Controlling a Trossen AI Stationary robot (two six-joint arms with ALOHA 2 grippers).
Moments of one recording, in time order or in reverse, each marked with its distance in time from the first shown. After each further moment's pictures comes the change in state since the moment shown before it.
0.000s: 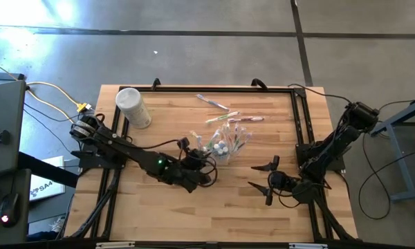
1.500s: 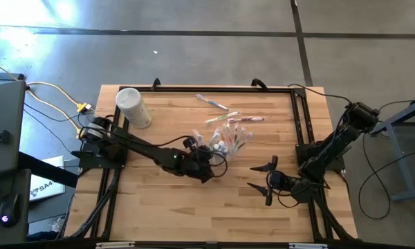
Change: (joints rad) left arm 0.119 0.140 0.012 -0.198 0.265 -0.204; right arm -0.019 0.000 -0.001 -0.013 -0.054 0.008
